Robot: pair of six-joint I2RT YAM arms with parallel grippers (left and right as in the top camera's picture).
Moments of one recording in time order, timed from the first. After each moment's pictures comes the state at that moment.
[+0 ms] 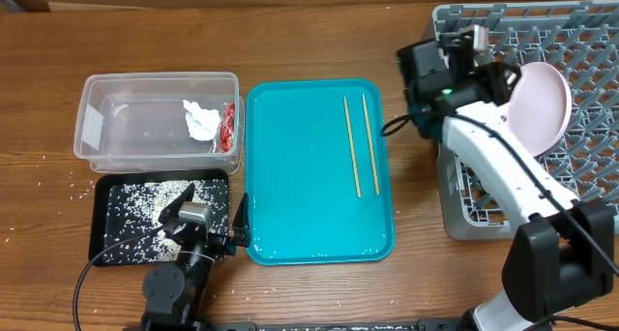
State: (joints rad) left arm -0.10 0.02 0.03 -0.10 0.12 -0.09; right arm 0.33 1.76 1.39 -0.73 1.25 0.06
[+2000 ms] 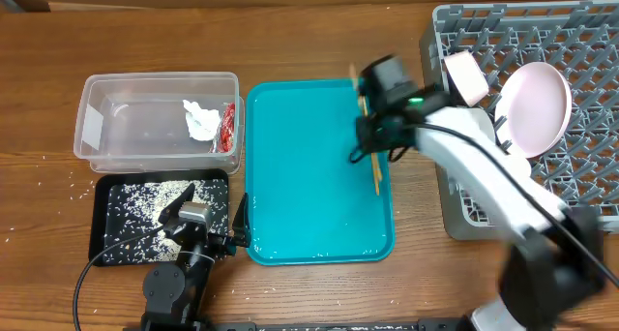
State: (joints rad) left arm -0.10 0.01 0.03 -0.10 0.12 -0.09; right arm 0.43 1.73 1.43 -0.91 -0.04 0.23
